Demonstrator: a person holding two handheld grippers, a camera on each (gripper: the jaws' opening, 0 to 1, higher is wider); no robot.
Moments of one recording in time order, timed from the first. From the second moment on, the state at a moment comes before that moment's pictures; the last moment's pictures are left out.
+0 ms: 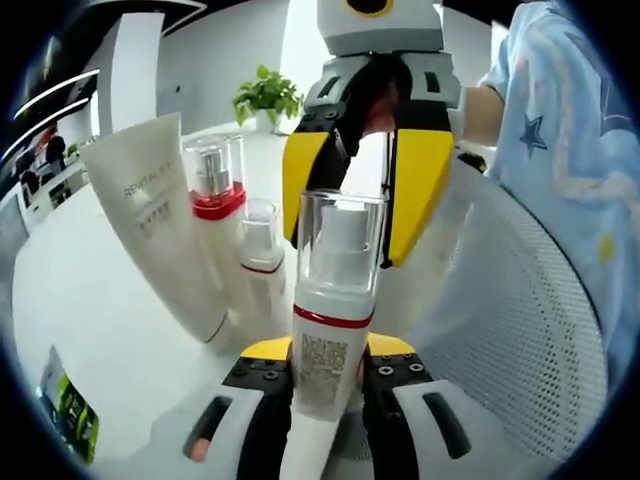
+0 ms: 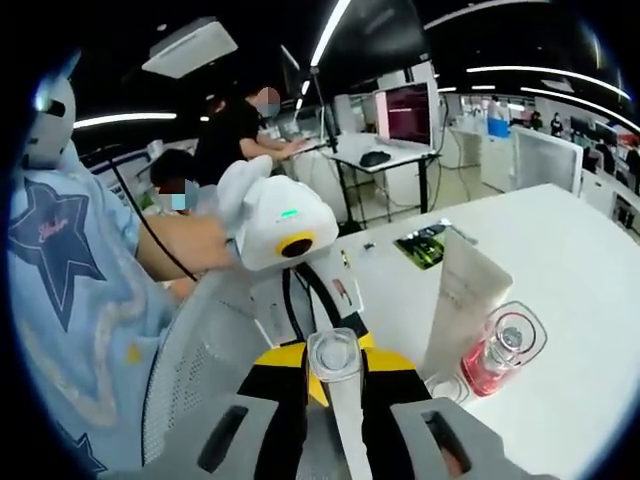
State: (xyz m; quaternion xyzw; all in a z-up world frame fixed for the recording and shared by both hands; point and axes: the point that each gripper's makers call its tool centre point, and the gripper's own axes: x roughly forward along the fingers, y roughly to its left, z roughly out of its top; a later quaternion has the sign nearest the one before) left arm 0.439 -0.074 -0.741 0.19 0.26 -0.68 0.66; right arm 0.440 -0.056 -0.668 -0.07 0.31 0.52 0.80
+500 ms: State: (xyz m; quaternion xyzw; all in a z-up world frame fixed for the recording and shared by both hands) left arm 0.438 -0.072 -0.746 0.20 0.27 -0.67 0.66; right arm 0.438 -0.053 -0.672 -0.08 0.31 0.51 0.80
